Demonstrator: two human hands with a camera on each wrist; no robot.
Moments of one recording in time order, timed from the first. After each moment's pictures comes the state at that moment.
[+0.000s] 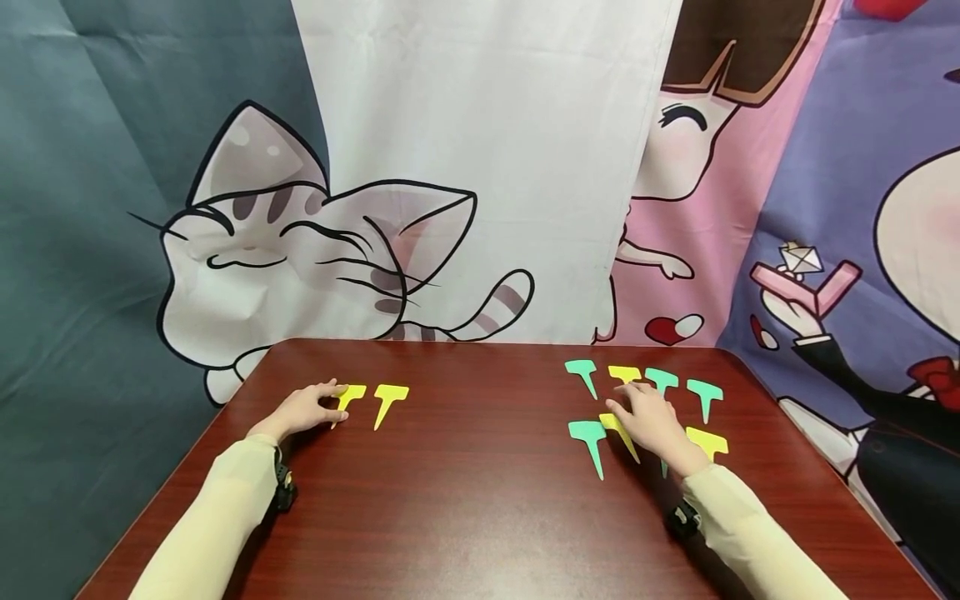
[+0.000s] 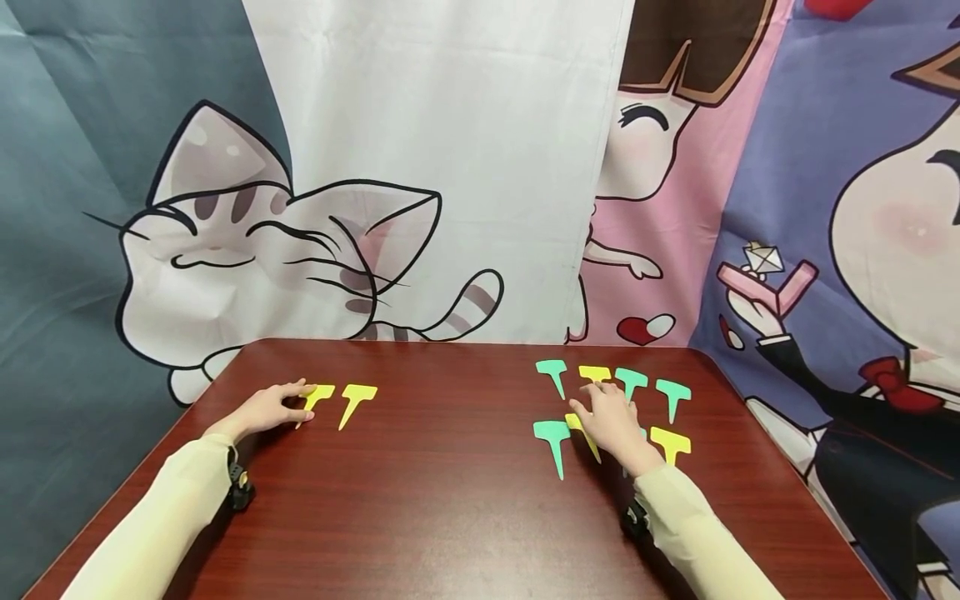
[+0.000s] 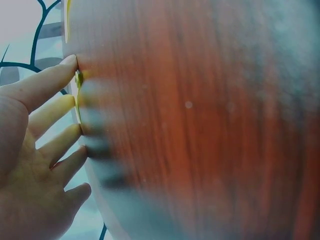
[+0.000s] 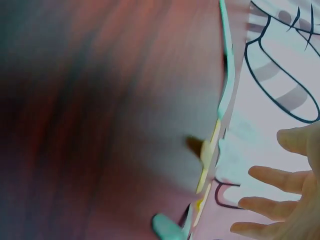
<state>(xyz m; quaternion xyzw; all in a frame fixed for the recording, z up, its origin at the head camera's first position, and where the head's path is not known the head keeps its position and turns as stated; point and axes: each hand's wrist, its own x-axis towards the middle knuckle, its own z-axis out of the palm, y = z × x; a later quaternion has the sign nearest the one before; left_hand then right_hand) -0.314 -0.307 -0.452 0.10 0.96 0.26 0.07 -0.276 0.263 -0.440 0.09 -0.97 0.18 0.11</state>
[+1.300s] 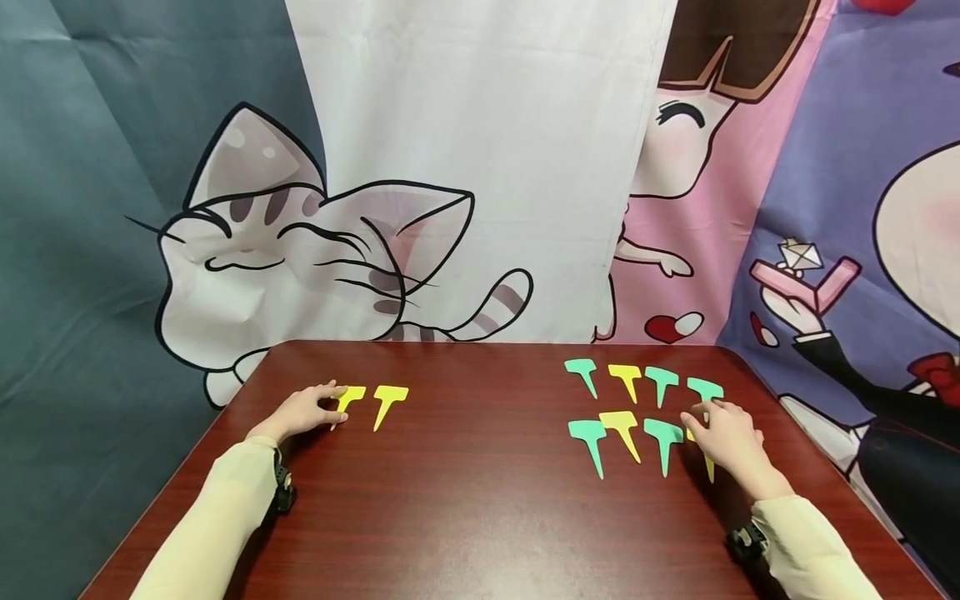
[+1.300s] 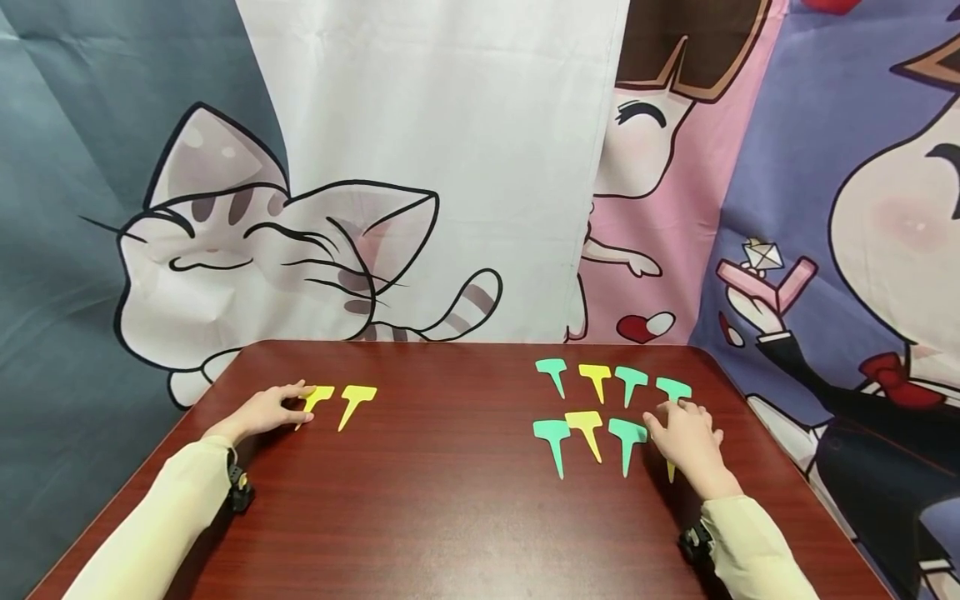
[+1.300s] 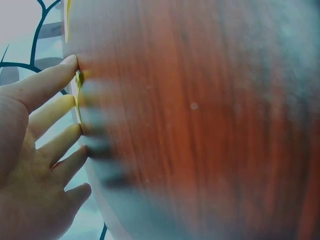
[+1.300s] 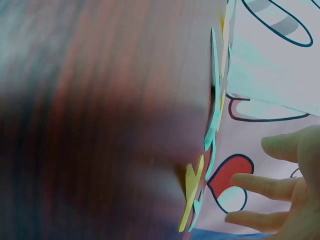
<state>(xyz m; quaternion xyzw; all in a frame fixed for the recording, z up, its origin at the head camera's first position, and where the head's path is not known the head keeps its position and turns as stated) -0.315 -0.309 -0.455 0.11 0.96 0.25 0.07 -0.241 0.351 -0.438 -0.03 -0.98 0.17 0.08</state>
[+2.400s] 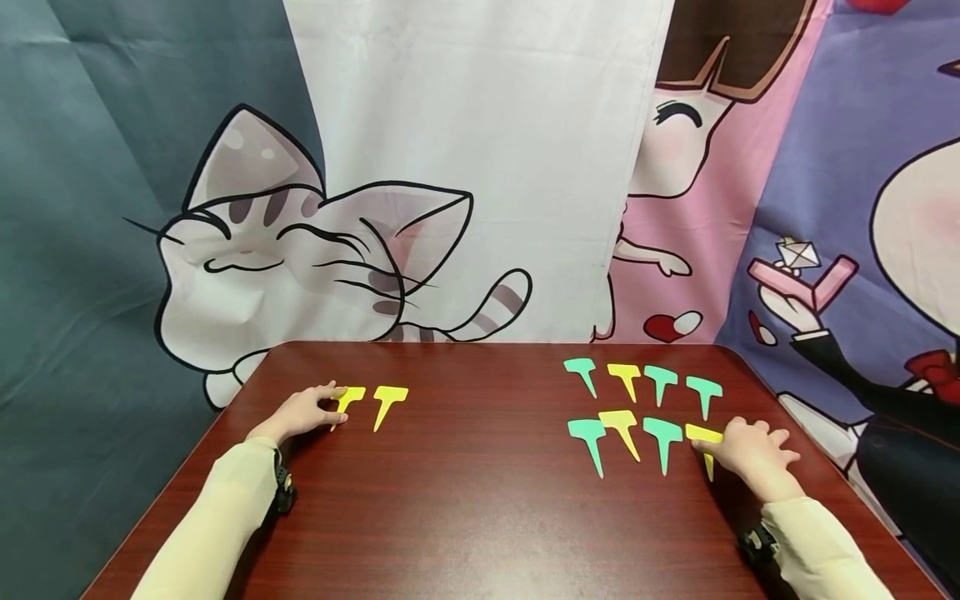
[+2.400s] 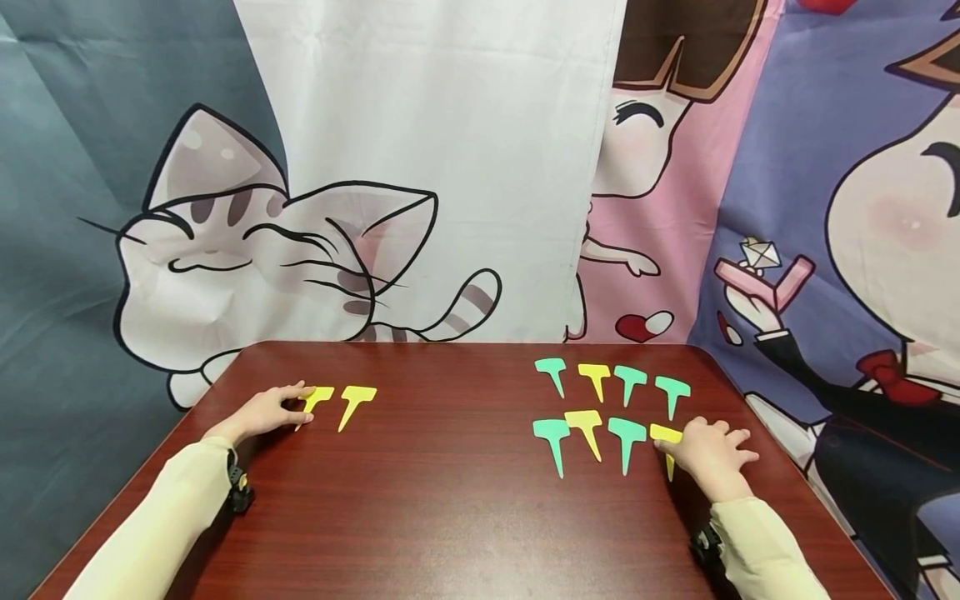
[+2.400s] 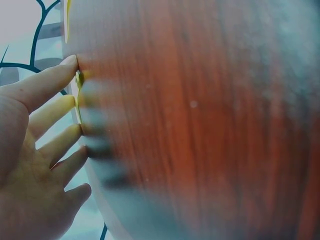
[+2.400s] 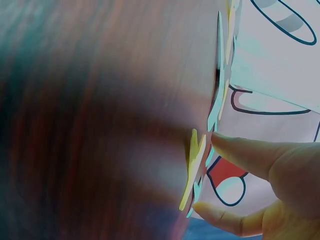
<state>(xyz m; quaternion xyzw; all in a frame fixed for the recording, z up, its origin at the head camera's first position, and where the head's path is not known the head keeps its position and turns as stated) -0.316 -0.308 -0.455 0.11 0.96 0.24 0.07 -0.226 0.363 -0.428 -0.15 -0.98 0.14 -0.03</state>
